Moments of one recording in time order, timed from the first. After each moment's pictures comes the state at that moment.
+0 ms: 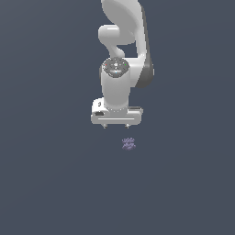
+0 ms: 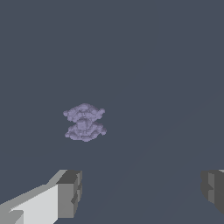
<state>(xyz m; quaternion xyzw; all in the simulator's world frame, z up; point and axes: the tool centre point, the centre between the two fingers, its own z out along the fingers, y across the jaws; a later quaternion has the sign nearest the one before) -0.001 -0.006 0.161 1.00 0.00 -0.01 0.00</state>
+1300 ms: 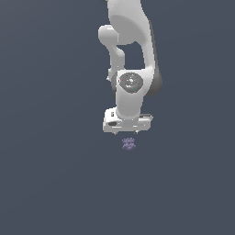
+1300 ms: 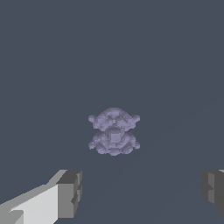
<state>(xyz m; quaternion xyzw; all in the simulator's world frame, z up) 0.009 0.039 0.123 1.00 0.03 -0.01 0.00</state>
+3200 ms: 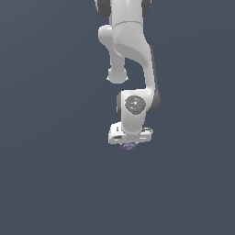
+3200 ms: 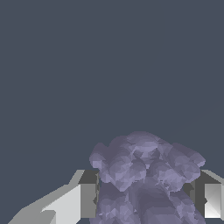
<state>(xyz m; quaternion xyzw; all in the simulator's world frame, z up) 0.026 0.058 0.045 1.00 0.03 0.00 0.00</state>
